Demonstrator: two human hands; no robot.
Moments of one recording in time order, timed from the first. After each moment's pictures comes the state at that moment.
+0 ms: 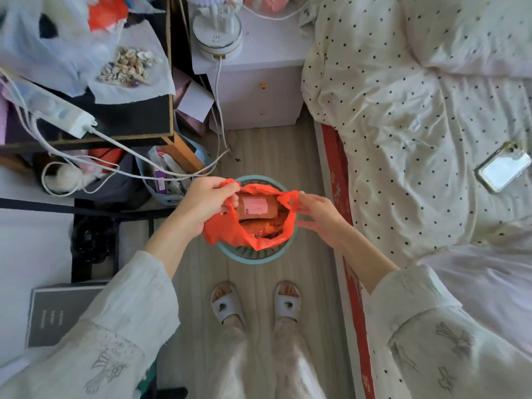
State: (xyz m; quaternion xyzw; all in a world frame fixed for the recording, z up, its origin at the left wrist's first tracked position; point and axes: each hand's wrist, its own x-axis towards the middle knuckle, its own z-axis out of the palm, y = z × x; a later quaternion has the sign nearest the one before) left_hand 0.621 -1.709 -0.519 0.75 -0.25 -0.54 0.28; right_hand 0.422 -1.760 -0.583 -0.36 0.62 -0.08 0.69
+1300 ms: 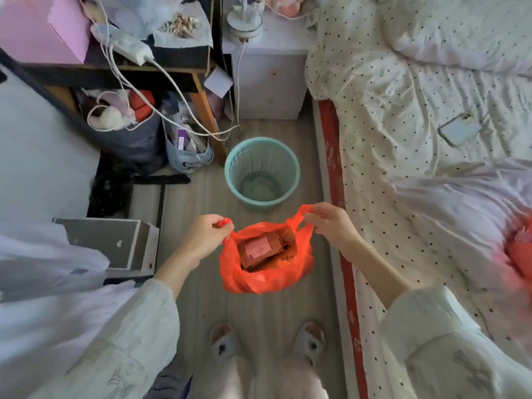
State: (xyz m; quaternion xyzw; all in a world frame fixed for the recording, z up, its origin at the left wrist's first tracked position) left_hand 0.539 -1.406 -0.514 0.78 -0.30 -0.47 0.28; right_hand 0.321 -1.511 -0.519 -0.58 0.58 -0.13 0.55
